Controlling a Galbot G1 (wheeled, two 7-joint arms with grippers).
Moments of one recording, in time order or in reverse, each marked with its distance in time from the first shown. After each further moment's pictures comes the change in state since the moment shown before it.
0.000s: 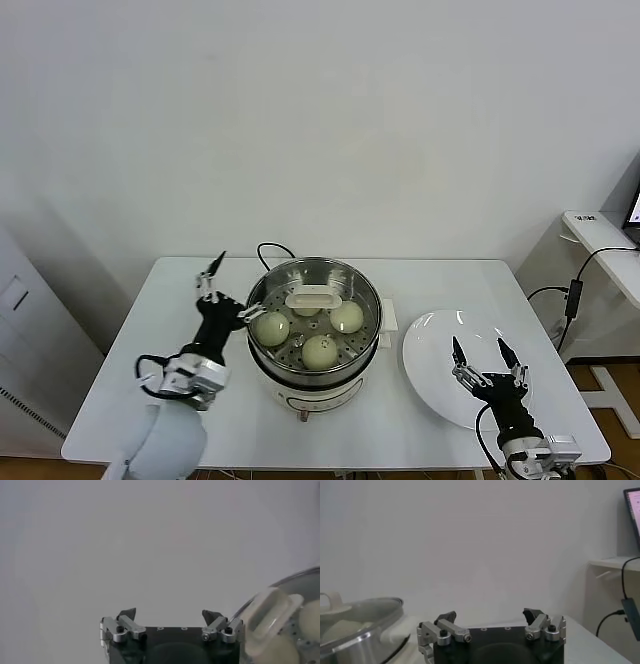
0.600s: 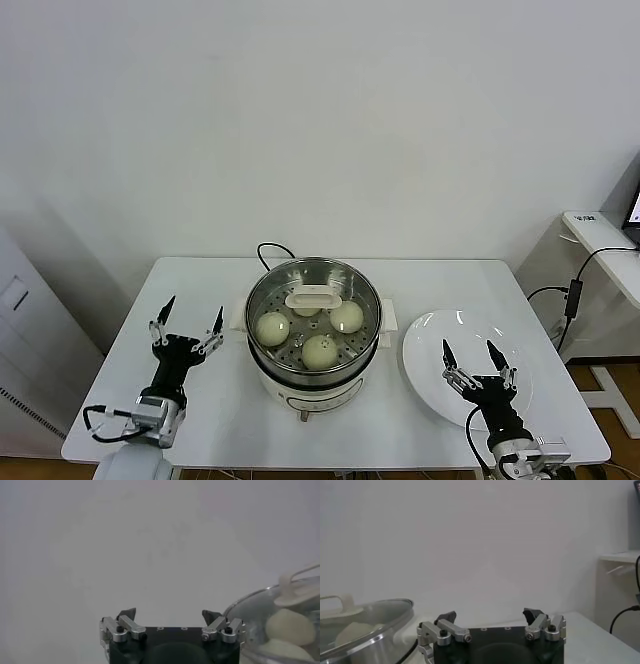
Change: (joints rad) left arm 0.198 -0.176 -0.265 0.115 -0.266 -0.269 0.049; right arm 0.007 0.030 -0.020 -0.013 -0.010 -0.003 -0.028
